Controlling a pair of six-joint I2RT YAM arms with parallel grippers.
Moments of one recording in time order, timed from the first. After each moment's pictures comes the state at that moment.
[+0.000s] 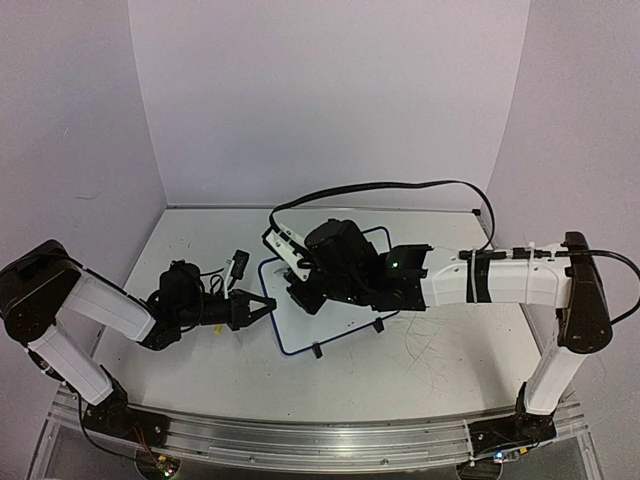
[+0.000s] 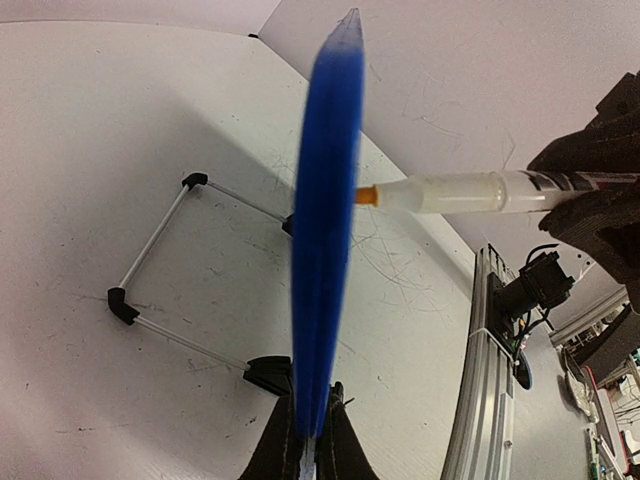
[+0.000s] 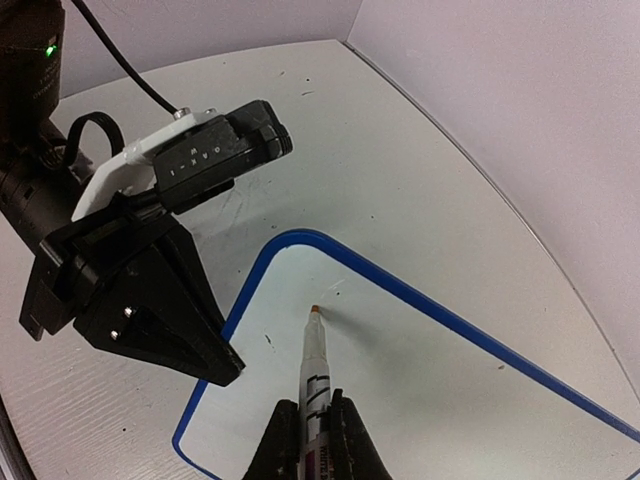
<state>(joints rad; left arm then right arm) -0.68 1.54 0.41 0.86 0.53 -0.49 1.16 1.78 1.41 -0.19 0.32 -0.11</state>
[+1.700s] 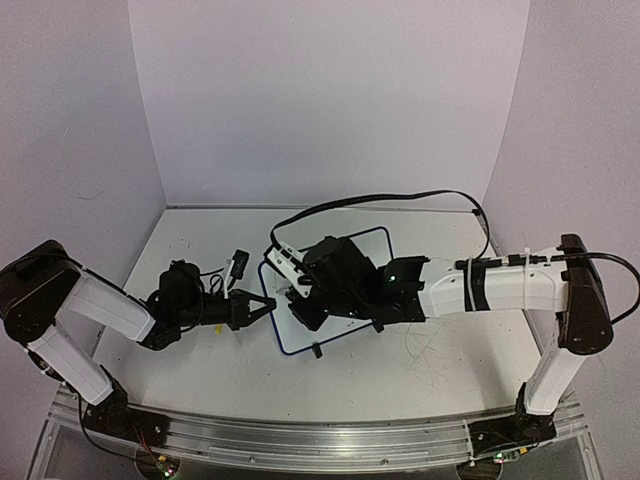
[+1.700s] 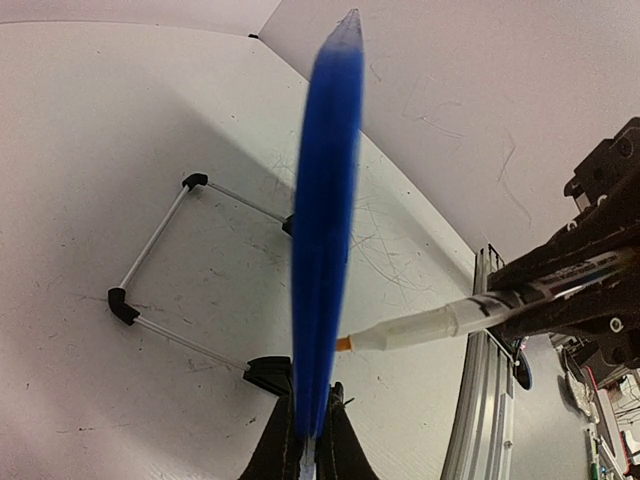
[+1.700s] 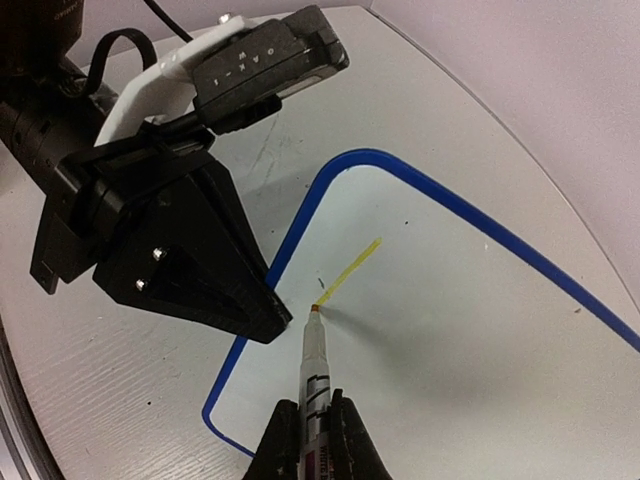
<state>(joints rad) -0.68 1.53 0.41 0.86 0.53 -0.49 1.18 1.78 1.35 -0.20 0.30 -0.04</state>
